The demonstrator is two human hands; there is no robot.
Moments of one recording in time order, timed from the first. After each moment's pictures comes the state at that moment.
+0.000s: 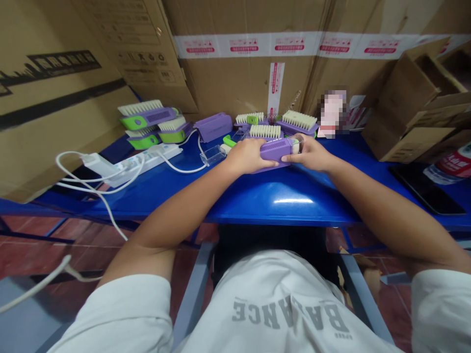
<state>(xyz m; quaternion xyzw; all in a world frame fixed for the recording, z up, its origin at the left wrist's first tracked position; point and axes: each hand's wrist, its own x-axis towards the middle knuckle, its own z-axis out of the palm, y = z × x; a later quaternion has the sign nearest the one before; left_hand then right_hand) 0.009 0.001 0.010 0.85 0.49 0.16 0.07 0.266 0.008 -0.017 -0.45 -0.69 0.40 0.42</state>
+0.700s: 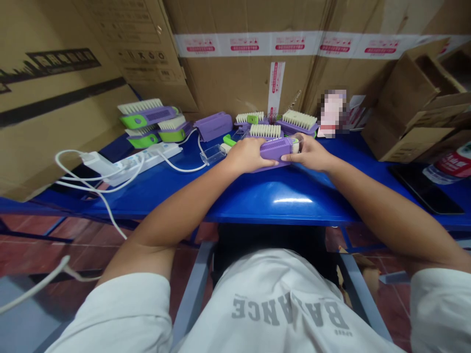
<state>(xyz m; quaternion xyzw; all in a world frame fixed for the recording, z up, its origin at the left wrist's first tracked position) 0.010 0.002 0.011 0.85 0.50 0.15 0.06 0.265 0.010 -0.018 -0.44 -0.69 0.39 0.42</state>
